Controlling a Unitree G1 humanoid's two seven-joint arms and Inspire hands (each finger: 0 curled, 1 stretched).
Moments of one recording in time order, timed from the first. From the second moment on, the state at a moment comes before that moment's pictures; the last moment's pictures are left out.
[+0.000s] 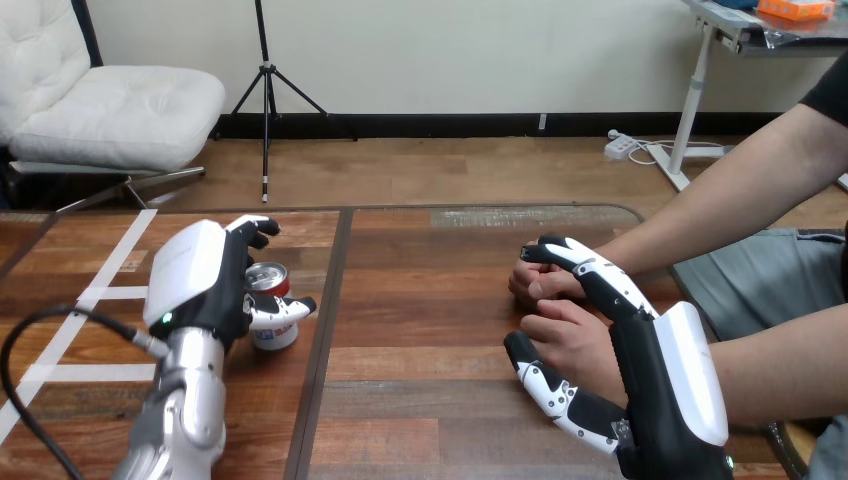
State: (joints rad) left arm -0.31 0.34 -0.19 0.50 0.56 0.05 0.27; right arm 0.34 -0.13 0.10 -0.14 -0.59 -0.53 -0.28
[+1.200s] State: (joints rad) left arm -0.21 0.33 -0.16 0.36 0.53 -0.02 0.34; right arm 0.34 -0.13 0.10 -0.15 -0.59 -0.52 -0.26
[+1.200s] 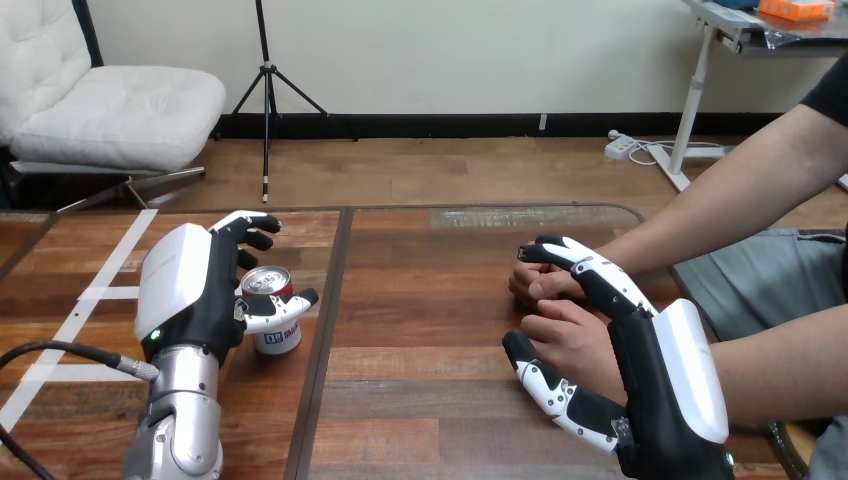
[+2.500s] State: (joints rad) left arm -0.21 0.33 -0.16 0.36 0.57 0.01 0.35; right arm 0.34 -0.13 0.10 -0.15 -0.59 -0.51 -0.26
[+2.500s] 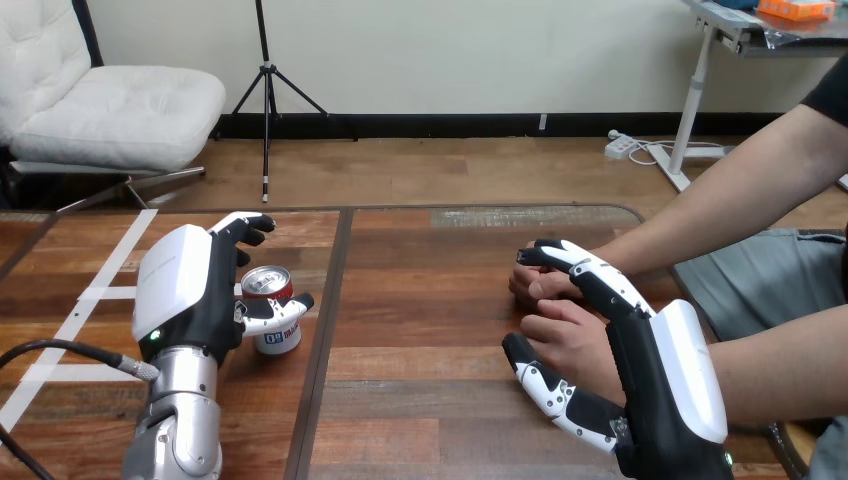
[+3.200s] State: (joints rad) left arm -0.21 0.34 -0.18 0.39 0.62 0.02 0.35; right arm 0.34 -0.13 0.10 -0.15 -0.59 -0.50 -0.25
